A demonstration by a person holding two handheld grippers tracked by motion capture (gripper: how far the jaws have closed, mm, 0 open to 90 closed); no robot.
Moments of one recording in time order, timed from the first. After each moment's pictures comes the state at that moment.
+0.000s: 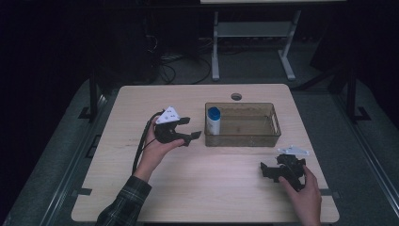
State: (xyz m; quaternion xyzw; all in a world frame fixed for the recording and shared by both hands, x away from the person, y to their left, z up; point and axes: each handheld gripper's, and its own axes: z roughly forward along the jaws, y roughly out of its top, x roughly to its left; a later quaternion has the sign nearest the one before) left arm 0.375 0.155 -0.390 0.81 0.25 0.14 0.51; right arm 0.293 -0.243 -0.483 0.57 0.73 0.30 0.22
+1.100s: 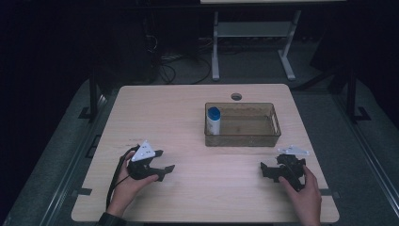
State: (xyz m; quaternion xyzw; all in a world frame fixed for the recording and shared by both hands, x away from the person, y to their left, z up) left arm 0.293 0.229 -0.442 0.84 0.31 0.15 0.43; right arm 0.293 -0.243 -0.483 0.57 0.73 0.30 0.22
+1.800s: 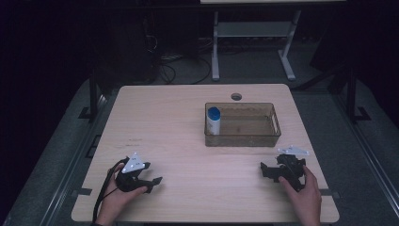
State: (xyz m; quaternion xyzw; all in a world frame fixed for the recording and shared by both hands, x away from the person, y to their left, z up) left arm 0.269 0.260 -0.466 0.85 0.34 0.15 0.37; right arm 0.293 -0.243 -0.483 0.57 0.73 0.30 0.22
